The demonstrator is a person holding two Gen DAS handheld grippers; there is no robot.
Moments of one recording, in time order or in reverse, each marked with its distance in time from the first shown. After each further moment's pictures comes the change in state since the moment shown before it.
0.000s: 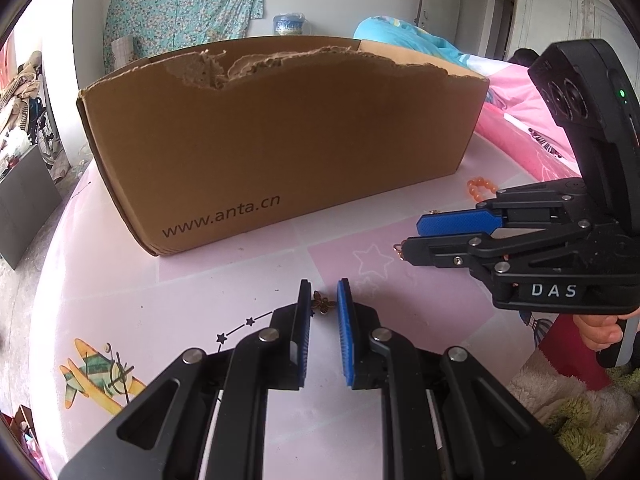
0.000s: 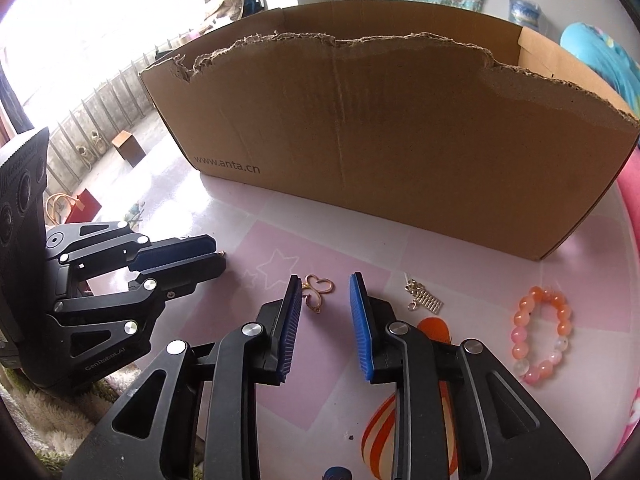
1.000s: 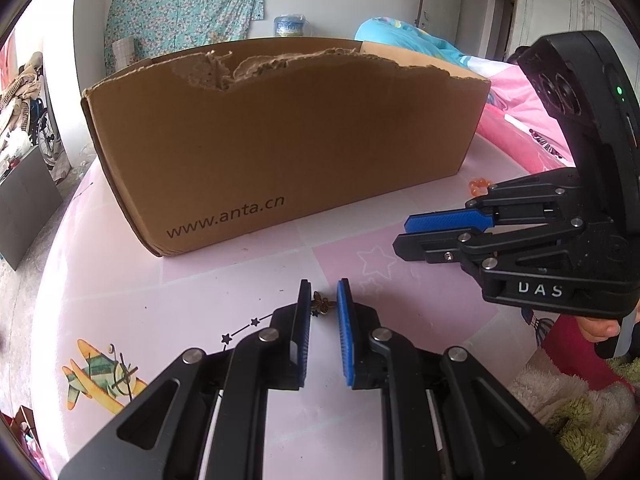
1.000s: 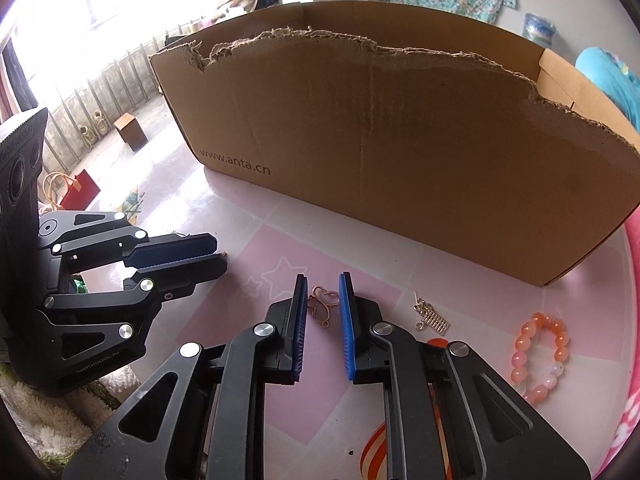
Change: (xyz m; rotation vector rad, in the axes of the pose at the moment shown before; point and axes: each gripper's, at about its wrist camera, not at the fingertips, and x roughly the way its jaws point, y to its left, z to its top) left arm 0.000 0.003 -0.002 0.000 -0.007 0.003; right arm 0.005 0.008 0.011 -0.072 -0.007 -0.029
